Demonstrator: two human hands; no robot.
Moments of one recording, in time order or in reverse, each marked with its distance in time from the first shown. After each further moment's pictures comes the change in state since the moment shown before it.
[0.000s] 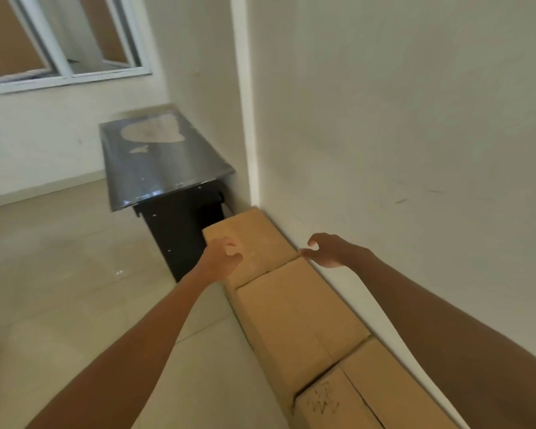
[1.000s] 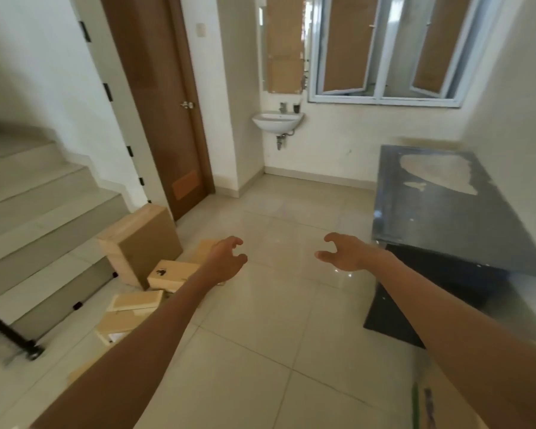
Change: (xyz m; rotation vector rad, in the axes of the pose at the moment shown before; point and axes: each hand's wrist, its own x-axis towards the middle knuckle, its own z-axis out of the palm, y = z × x) left_hand -0.165 -0.356 -0.347 -0.006 0.655 -0.629; right_hand 0.133 -0.567 0.132 -0.325 -0.204 -0.840
